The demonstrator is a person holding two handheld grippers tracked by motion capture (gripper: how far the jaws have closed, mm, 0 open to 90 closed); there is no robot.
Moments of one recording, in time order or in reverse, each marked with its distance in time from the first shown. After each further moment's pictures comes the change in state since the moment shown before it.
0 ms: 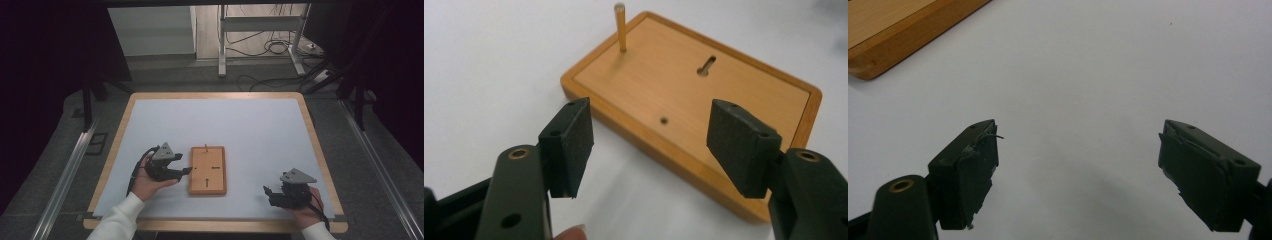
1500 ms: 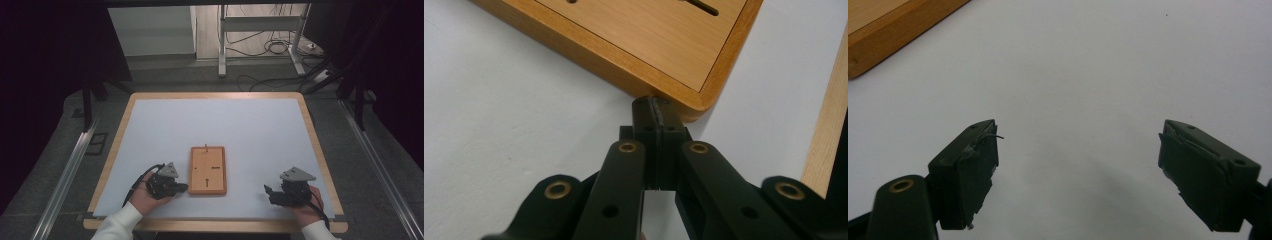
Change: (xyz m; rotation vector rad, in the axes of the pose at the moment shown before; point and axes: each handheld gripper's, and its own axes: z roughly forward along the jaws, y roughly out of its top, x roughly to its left) left arm -0.027 -0.037 0.005 0.226 -0.157 -0.002; right arm -0.003 0.001 0.004 0.025 -0.012 0.017
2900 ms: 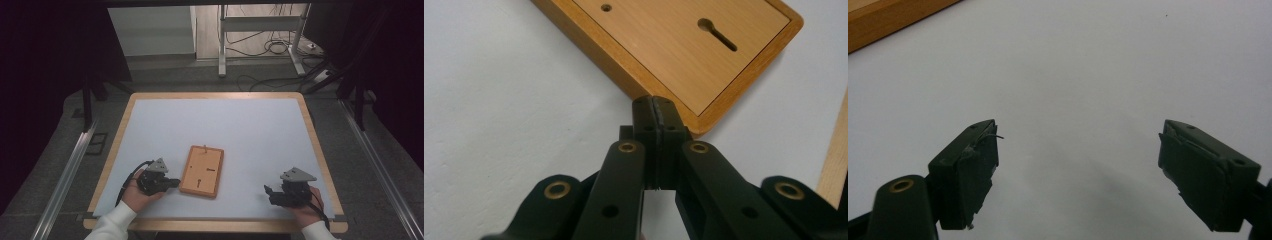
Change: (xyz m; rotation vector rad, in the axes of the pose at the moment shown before) left arm 0.019 -0.012 -0.017 -0.045 0.028 -0.059; right arm 0.000 0.000 -0.001 -0.005 0.001 0.003
